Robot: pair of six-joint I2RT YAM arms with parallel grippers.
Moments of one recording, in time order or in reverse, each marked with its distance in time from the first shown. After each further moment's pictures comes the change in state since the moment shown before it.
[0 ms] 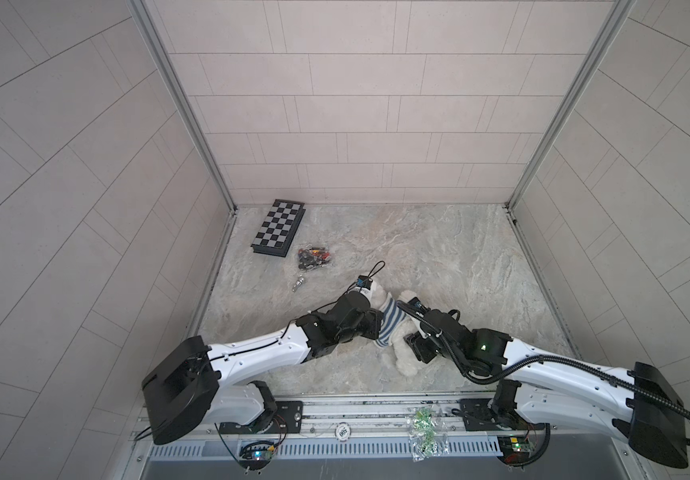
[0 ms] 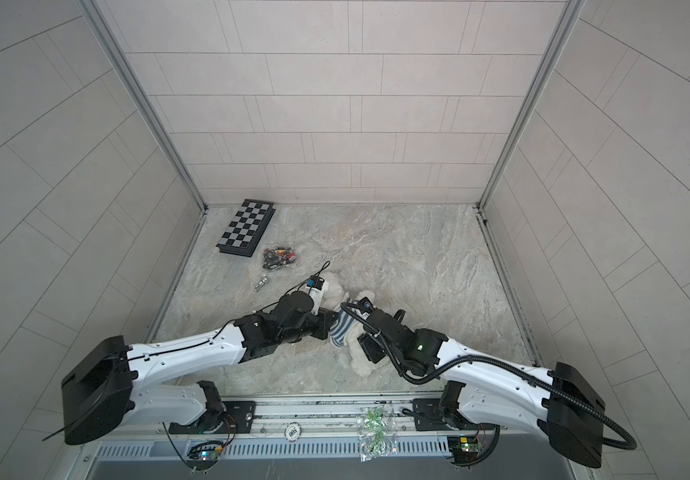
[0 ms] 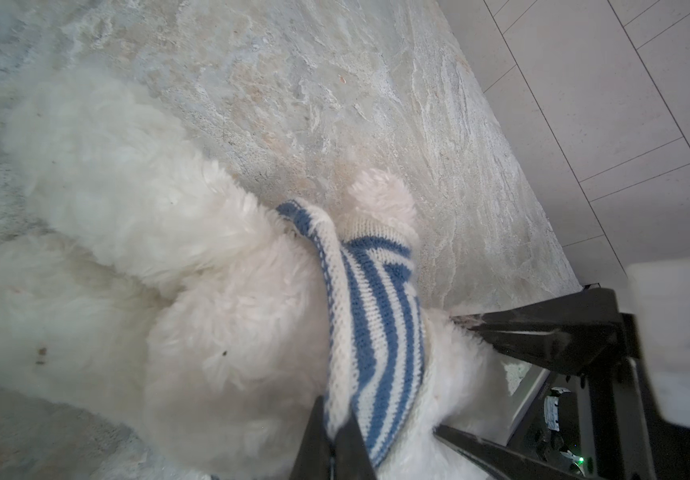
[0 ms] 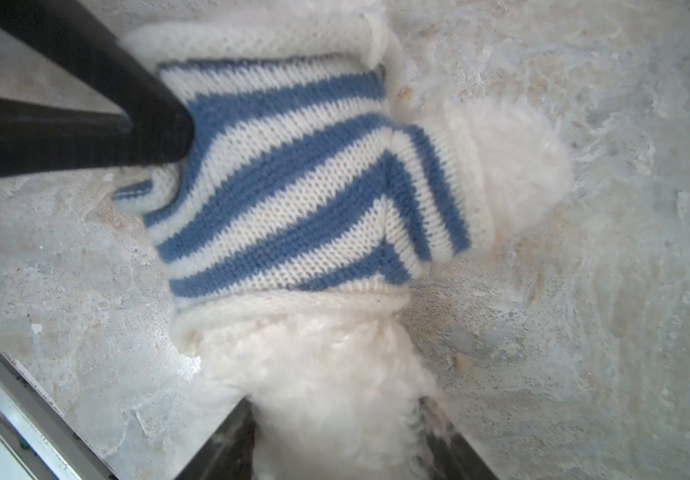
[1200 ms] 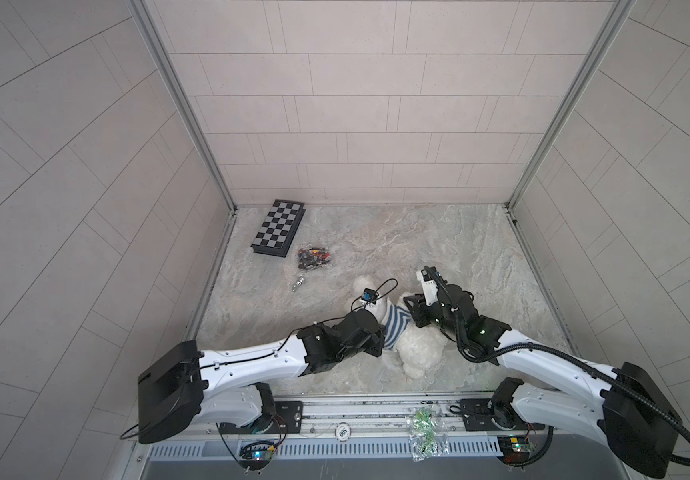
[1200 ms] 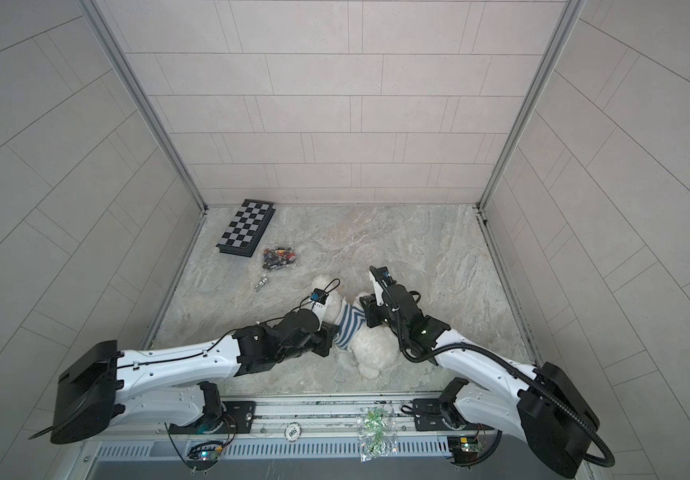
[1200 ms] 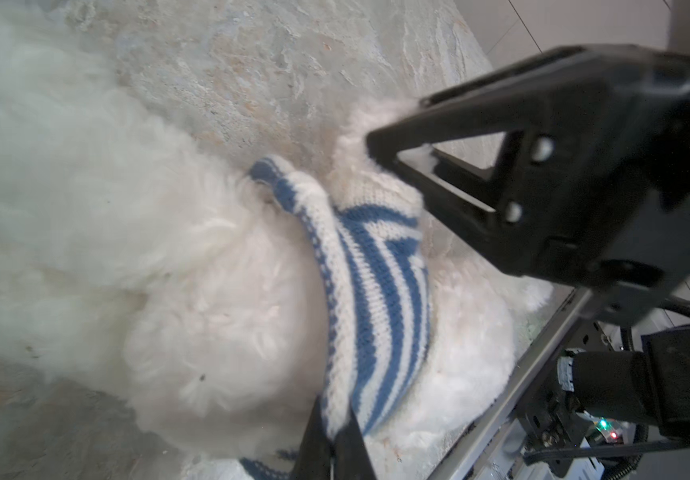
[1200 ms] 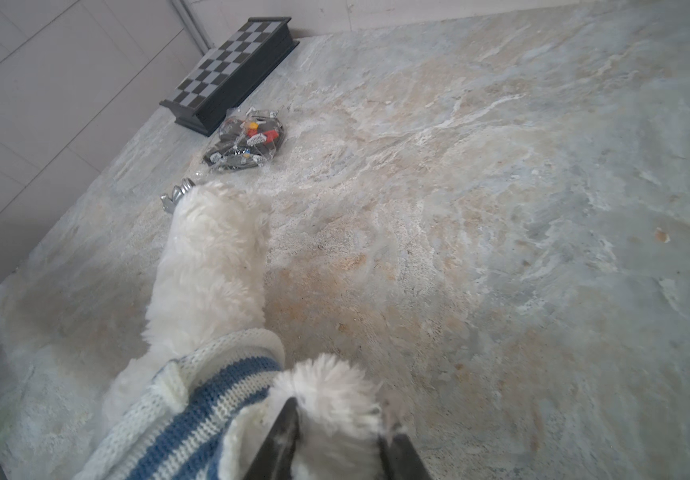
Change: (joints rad) left arm -0.135 -0.047 -0.014 -0.077 -0.130 -0.021; right arm -0.291 0.028 -0.061 0.457 -0.182 0.100
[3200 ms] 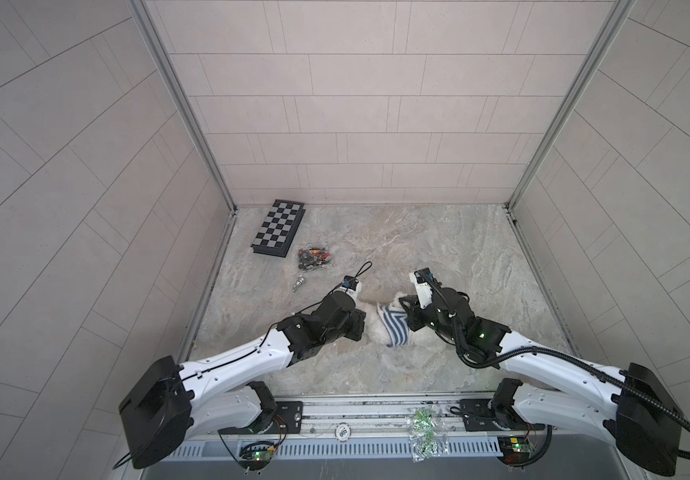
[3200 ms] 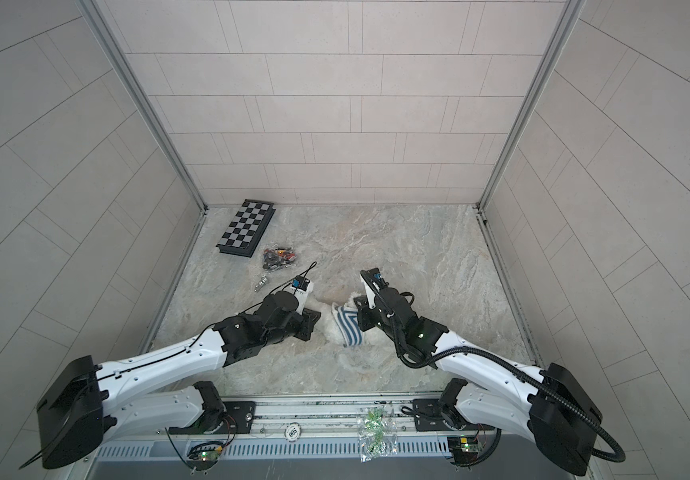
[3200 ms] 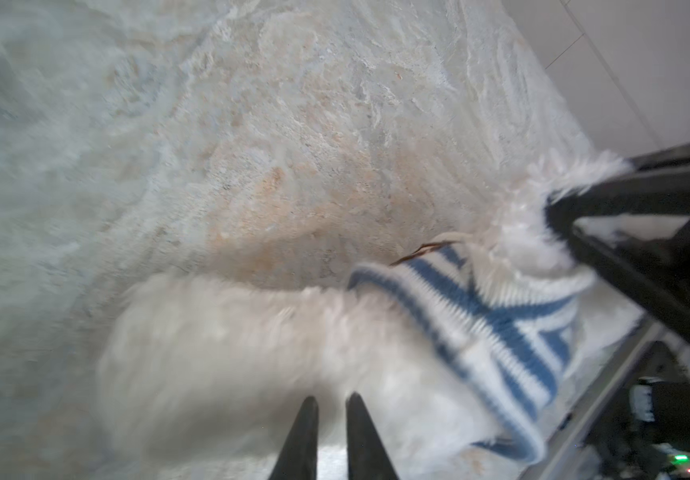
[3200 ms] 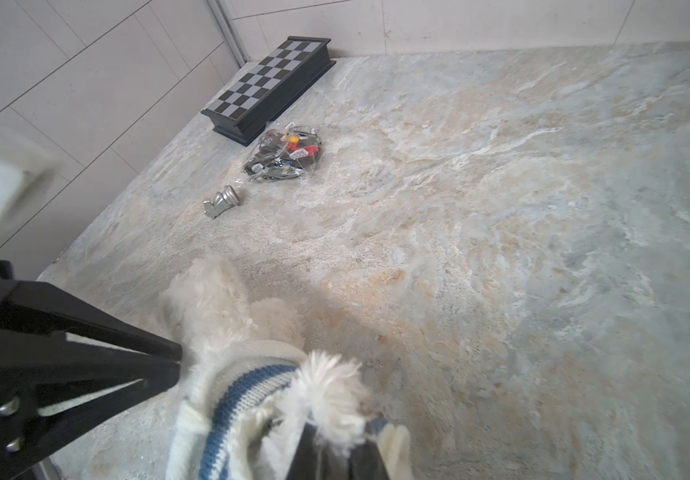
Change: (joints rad) left arm 0.161 -0.119 -0.018 -0.140 0.008 0.159; right arm 0.108 0.006 0.048 -0.010 0.078 0.005
